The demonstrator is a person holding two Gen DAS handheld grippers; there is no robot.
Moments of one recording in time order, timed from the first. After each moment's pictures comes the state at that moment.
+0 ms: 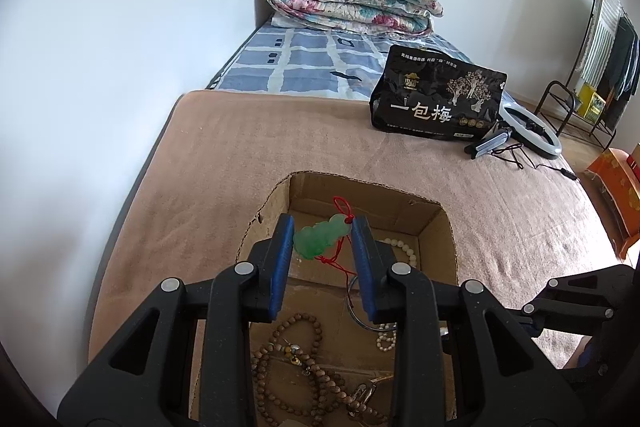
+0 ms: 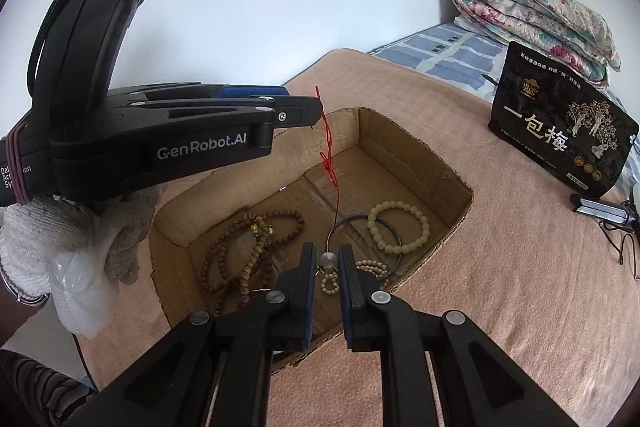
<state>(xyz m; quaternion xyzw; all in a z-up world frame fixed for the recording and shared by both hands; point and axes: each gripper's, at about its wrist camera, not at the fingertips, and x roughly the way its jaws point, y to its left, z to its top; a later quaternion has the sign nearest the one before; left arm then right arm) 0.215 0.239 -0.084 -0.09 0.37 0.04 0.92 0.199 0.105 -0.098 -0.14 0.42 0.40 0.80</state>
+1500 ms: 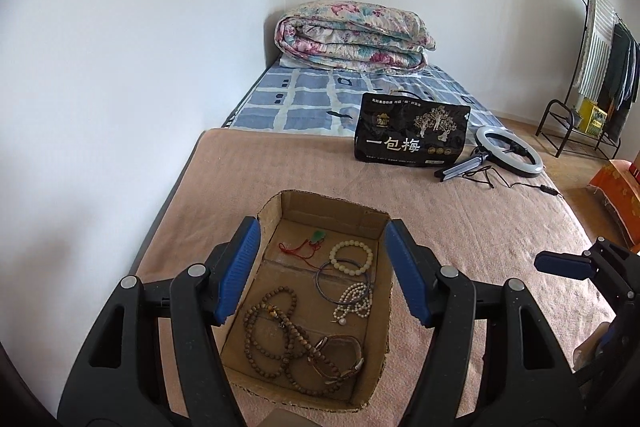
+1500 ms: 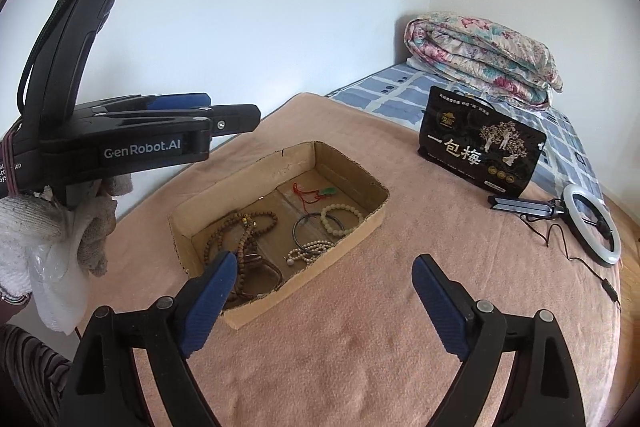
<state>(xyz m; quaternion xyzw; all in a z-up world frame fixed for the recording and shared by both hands) 0.133 0.186 -0.007 -0.07 0.32 0.07 0.94 0.134 0.022 -0.032 -0.15 0.35 0.34 0.86</state>
